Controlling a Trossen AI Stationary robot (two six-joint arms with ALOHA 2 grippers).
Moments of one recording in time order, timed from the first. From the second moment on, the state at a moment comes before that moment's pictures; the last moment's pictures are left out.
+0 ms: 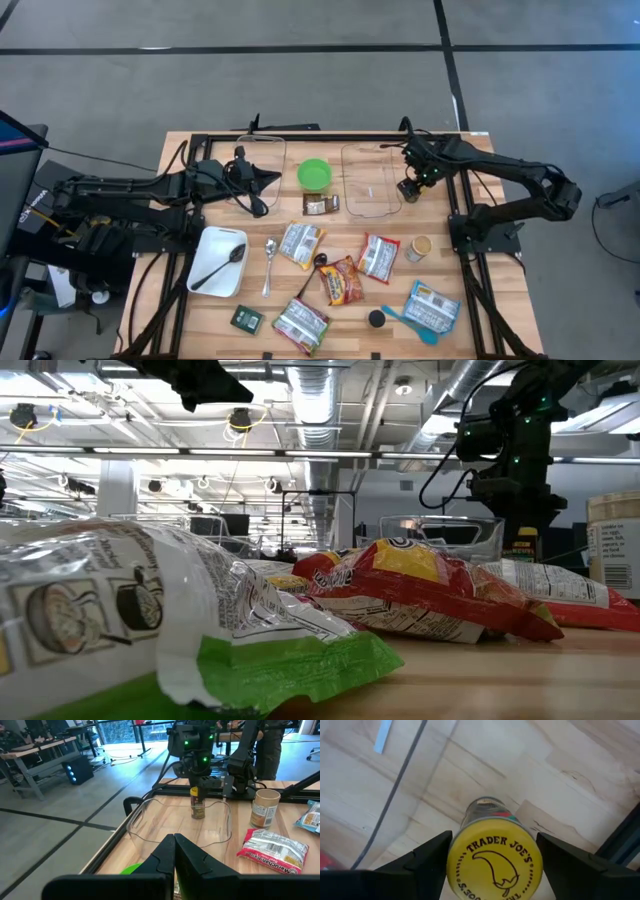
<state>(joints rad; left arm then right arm) 0.07 0.90 0.70 -0.02 -0.35 0.07 -0.65 1.25 0.81 -0.96 0.05 0.34</state>
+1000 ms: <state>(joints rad) 0.07 0.90 0.70 -0.02 -0.35 0.07 -0.65 1.25 0.77 -0.92 0.05 0.34</state>
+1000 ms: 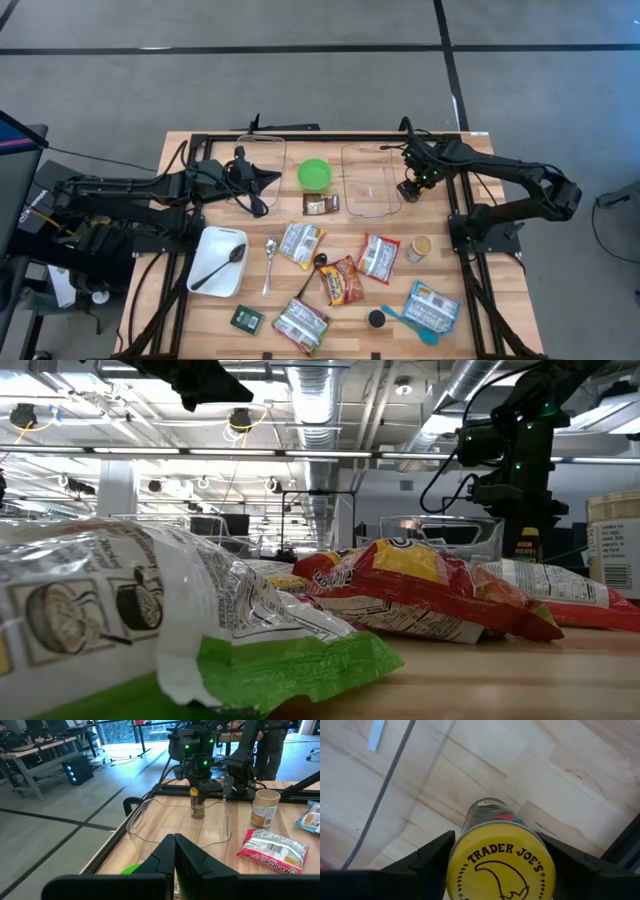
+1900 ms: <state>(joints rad) 0.07 0.90 0.70 -0.02 -0.35 0.07 -0.65 1.25 0.77 -0.92 0.05 0.35</state>
